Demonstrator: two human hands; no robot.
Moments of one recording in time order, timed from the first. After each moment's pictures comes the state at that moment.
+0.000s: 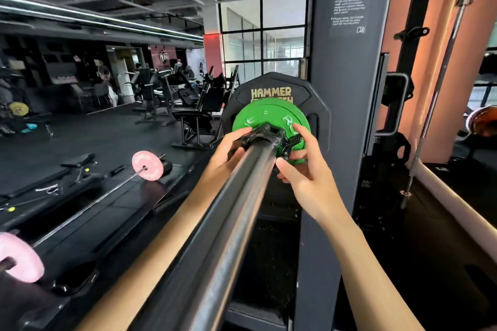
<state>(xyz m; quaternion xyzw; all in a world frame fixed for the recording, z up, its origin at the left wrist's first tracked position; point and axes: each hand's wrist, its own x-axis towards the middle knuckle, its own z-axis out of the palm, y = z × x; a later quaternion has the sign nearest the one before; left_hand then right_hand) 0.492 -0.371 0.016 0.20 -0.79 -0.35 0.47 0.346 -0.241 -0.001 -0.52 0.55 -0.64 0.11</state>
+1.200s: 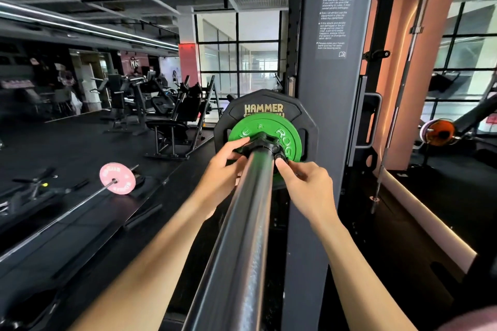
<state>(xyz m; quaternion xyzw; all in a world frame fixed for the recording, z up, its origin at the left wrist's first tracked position) 0.496 -0.354 0.040 0.22 -0.75 -0.47 0.42 0.343 -0.260 0.006 -0.36 0.69 -0.63 0.04</state>
